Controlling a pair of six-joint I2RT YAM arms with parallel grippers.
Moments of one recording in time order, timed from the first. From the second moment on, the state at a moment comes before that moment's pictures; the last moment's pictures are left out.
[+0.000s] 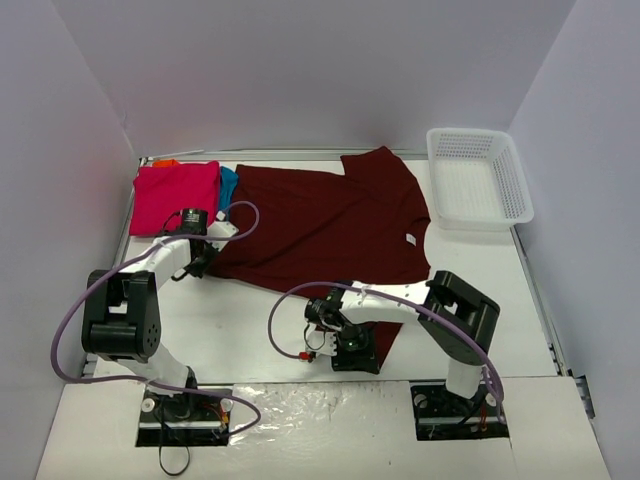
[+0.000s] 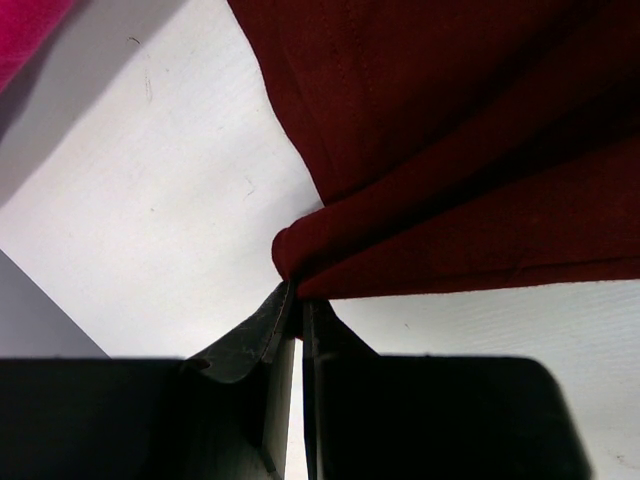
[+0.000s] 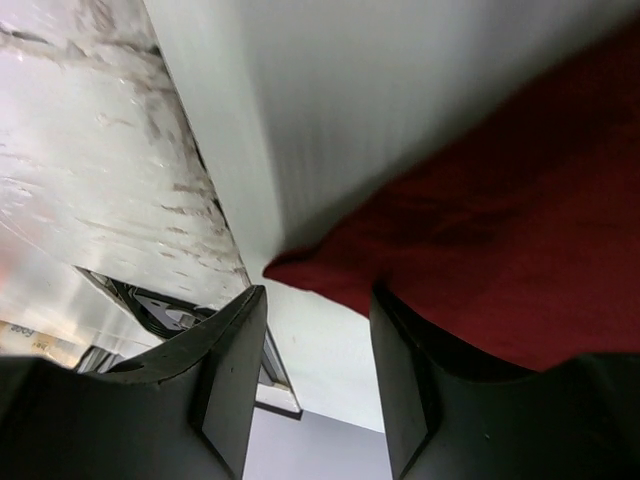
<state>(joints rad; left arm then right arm) -0.06 1.60 0.95 -0.48 -0.11 0.61 1.09 1.79 1.02 -1.08 -0.16 -0.52</state>
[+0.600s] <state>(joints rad) -0.06 1.60 0.95 -0.48 -0.10 0.61 1.14 1.86 1.06 -1.12 -0.14 -0.48</state>
